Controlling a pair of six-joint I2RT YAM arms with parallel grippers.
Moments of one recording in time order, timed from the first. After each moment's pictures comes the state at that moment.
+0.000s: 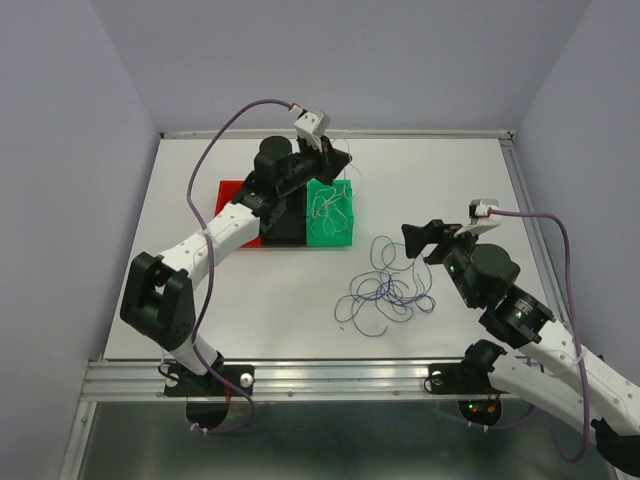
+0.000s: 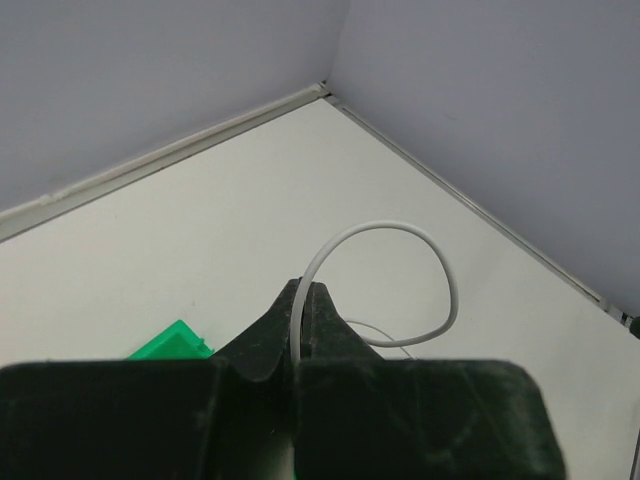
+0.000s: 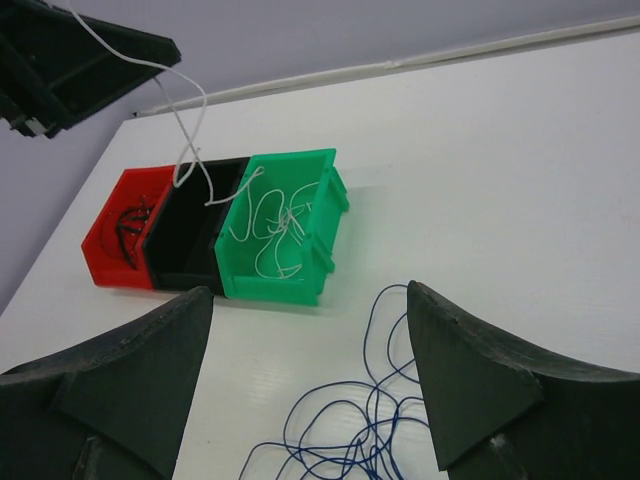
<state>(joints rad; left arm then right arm) -0.56 1.56 1.26 0.30 0.32 -0.26 0.76 0.62 0.67 -0.12 0.50 0.41</state>
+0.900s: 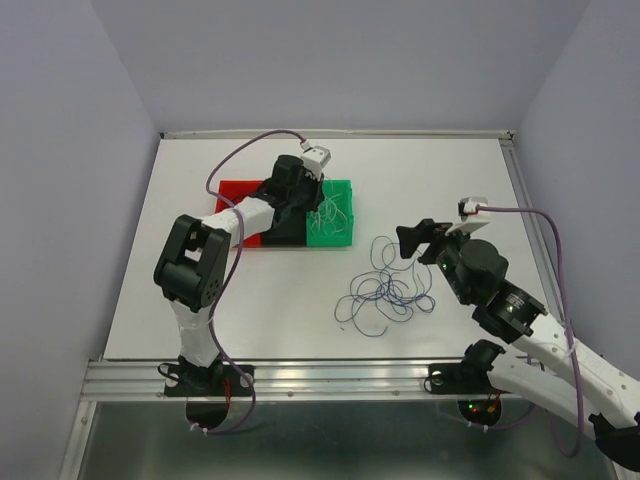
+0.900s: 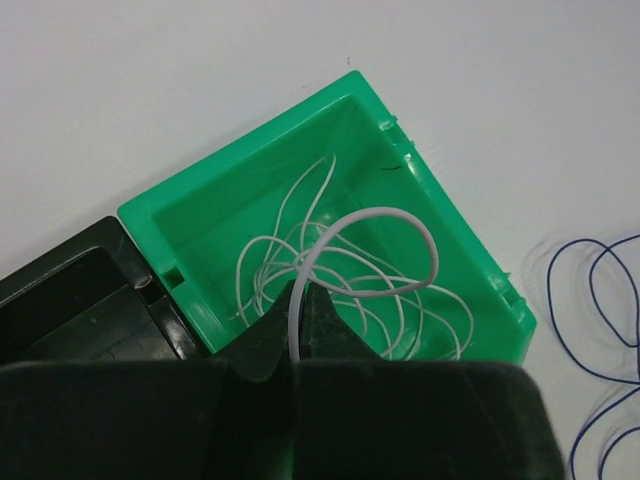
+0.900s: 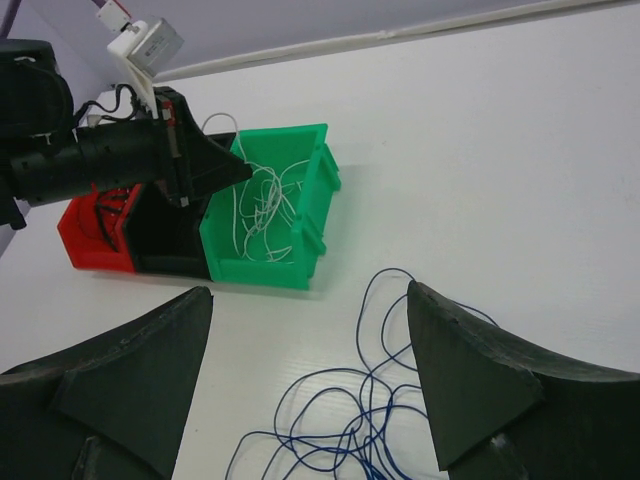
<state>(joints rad) -0.47 1.85 1.22 0.12 0.23 -0.07 0.76 0.67 0.67 -0.13 0.50 0.42</state>
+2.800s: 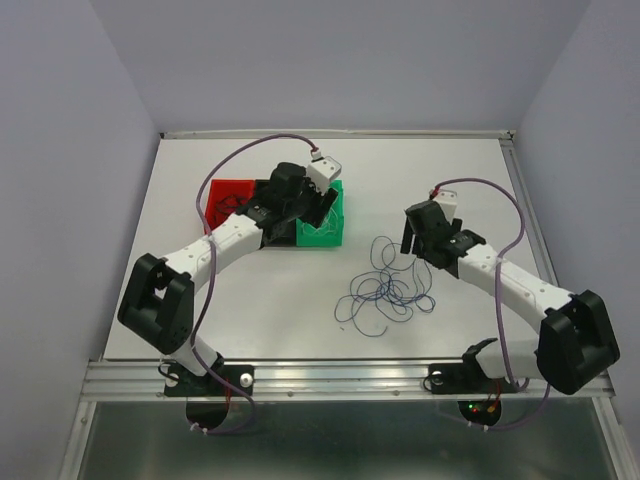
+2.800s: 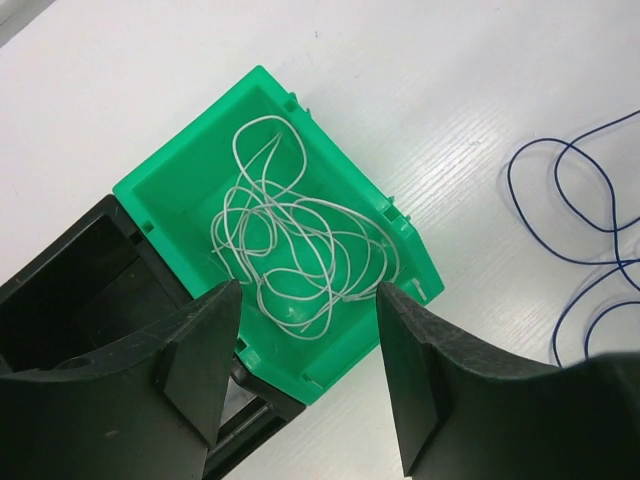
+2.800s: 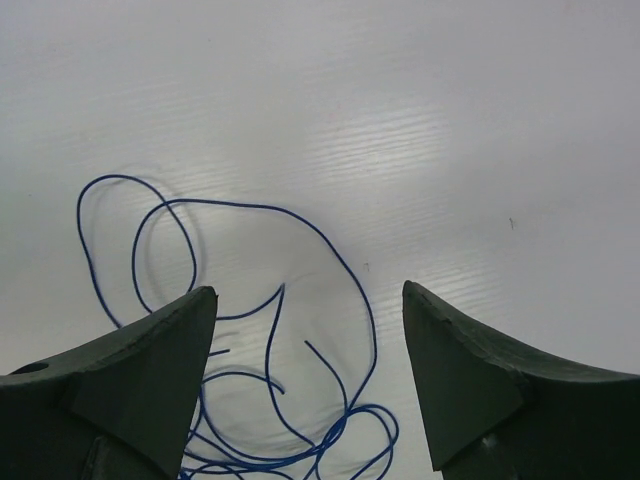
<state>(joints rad) -0.59 1.57 1.14 -0.11 0.06 0.15 0.55 1.27 0.85 -0.46 0.55 0.55</state>
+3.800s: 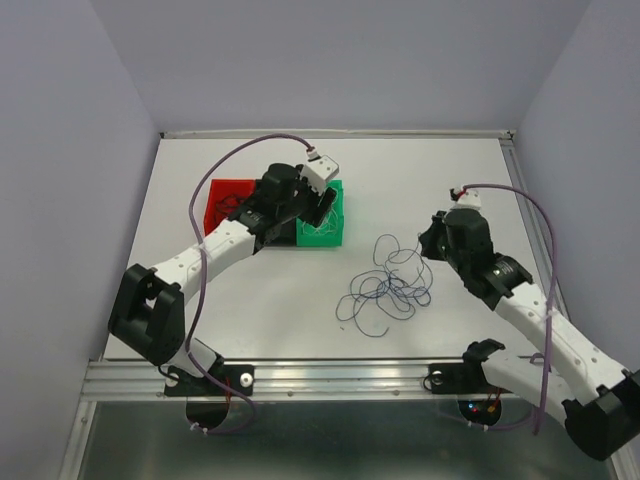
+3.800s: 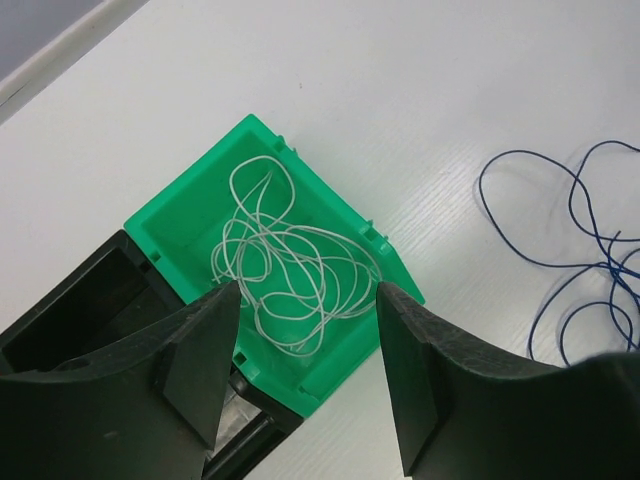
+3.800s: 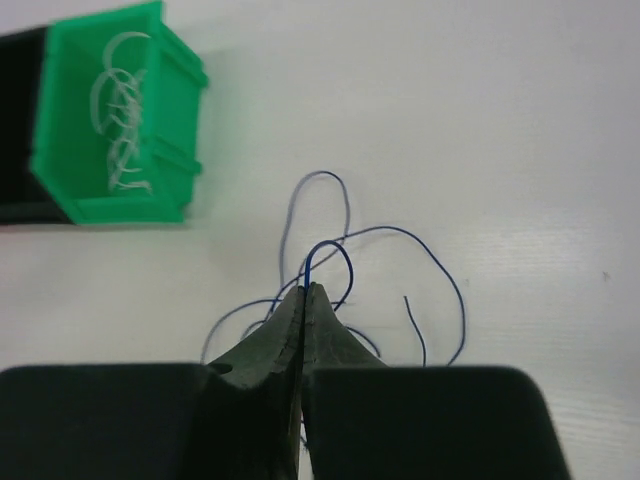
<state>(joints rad) -0.59 1.49 1.10 -0.04 0.13 0.16 0.48 0.97 0.79 -0.44 0.29 0.50</state>
